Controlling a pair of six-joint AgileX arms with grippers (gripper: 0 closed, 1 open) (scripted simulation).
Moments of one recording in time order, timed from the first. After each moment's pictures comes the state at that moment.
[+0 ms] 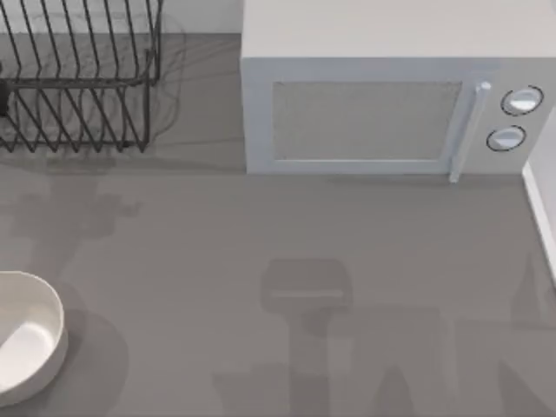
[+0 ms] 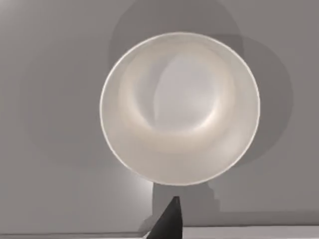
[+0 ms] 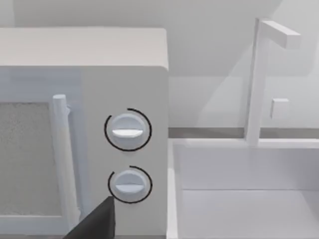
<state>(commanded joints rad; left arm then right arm) -0.08 1.51 1.68 -1.66 0.00 -0.04 0.00 0.00 0.00 0.00 0.00 0.00</state>
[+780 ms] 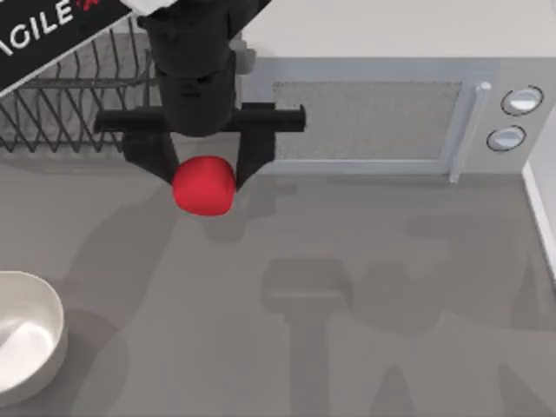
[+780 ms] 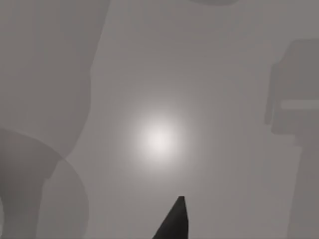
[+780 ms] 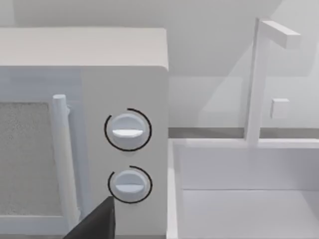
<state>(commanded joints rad) -0.58 2.02 1.90 -1.45 0.00 -0.55 0.00 0.00 0.00 0.00 0.00 0.00</state>
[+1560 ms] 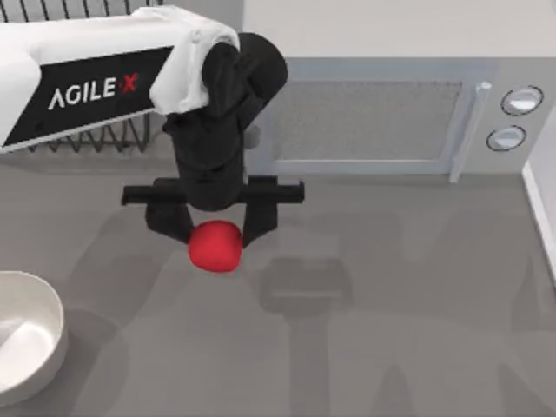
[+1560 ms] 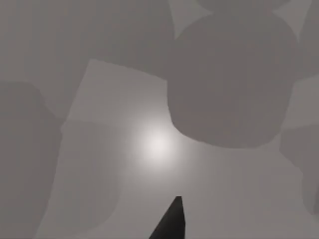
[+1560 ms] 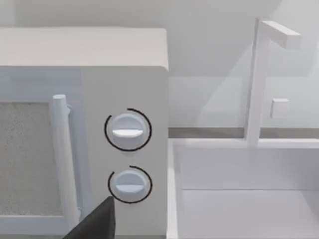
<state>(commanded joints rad) -0.57 2.06 1.55 -1.06 0.00 -0.55 0.00 0.00 0.00 0.00 0.00 0.00</state>
